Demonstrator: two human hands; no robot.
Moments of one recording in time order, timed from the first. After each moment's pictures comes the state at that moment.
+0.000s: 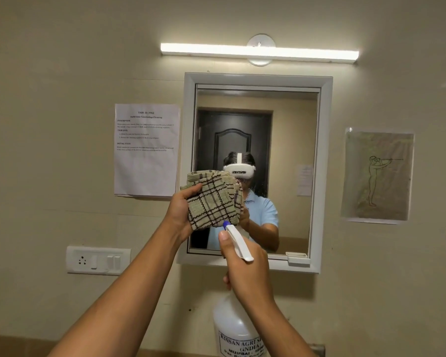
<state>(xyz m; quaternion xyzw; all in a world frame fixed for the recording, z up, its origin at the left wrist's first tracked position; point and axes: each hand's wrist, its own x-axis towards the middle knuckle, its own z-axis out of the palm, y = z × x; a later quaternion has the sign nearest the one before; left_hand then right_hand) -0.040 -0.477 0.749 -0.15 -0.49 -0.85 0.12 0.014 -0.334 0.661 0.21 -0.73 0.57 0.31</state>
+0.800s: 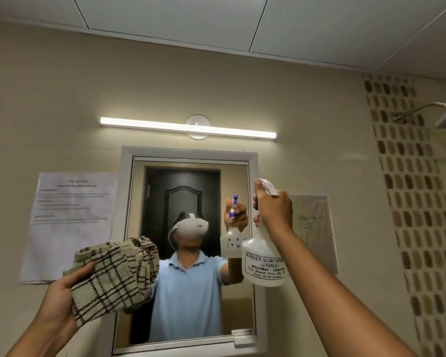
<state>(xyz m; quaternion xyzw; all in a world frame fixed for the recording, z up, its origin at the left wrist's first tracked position) -0.040 -0.532 0.754 -0.15 -0.44 -0.87 0.16 -0.030 -0.185 0.887 0.07 -0.66 0.58 0.48</state>
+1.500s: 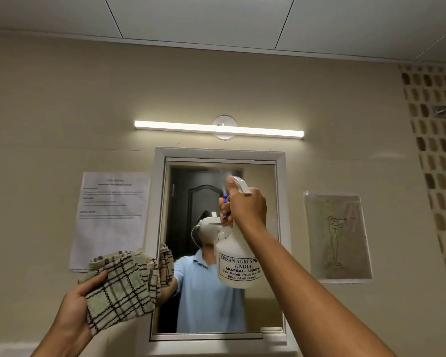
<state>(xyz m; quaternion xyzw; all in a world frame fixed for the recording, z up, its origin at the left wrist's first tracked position) 0.000 -0.556 0.735 -0.12 -0.44 -0.87 0.18 -0.034 -0.293 0.888 0.13 -0.69 0.57 0.43</state>
